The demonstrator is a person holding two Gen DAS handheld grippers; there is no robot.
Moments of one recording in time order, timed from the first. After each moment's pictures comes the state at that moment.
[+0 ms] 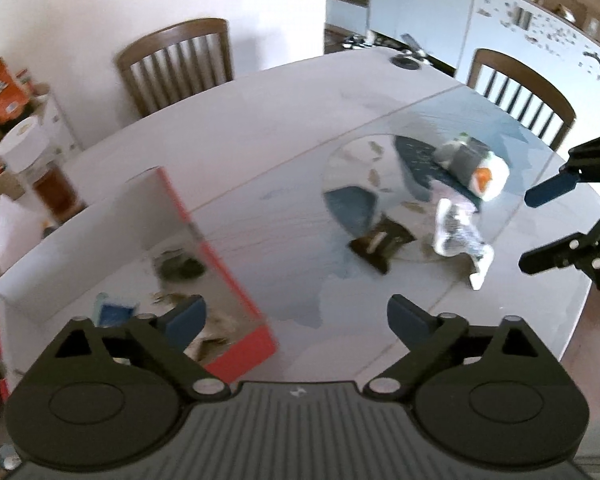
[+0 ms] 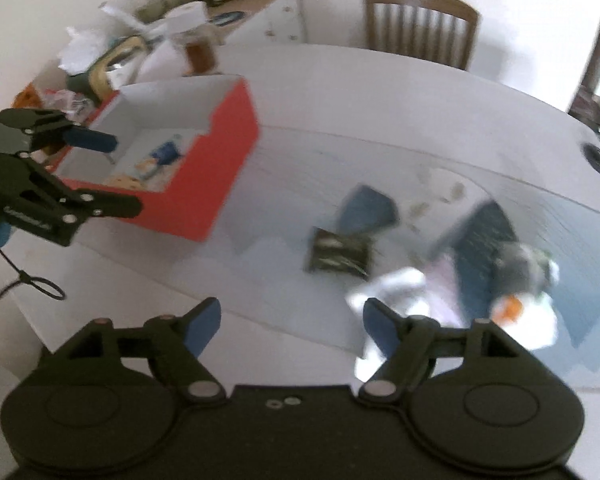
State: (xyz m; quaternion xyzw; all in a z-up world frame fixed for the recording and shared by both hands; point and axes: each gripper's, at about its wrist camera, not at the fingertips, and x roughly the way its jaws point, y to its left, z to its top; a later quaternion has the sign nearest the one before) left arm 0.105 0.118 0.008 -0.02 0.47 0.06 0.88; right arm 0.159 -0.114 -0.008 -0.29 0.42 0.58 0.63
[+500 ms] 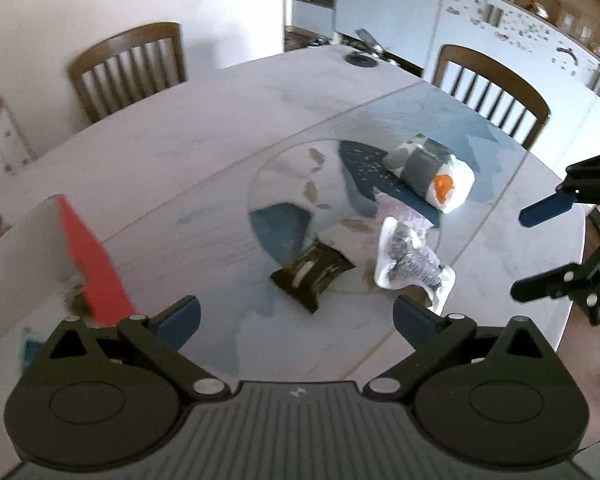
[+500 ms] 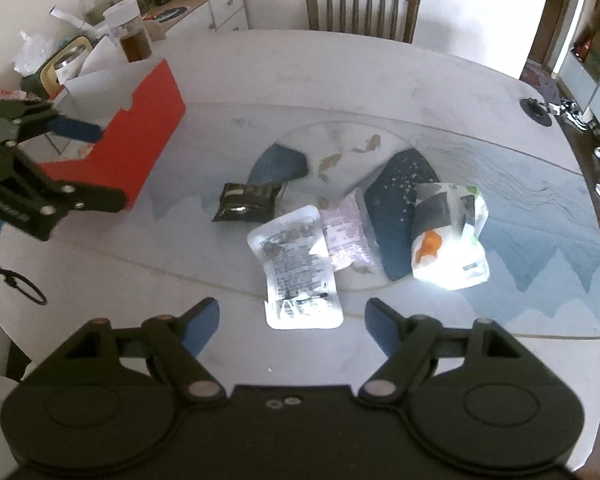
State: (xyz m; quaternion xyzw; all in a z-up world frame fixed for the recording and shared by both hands) left arm 0.165 0.070 -0.027 -0.02 0.46 0.01 0.89; right arm 0.200 -0.162 -0.035 -0.30 0.43 0.54 0.66
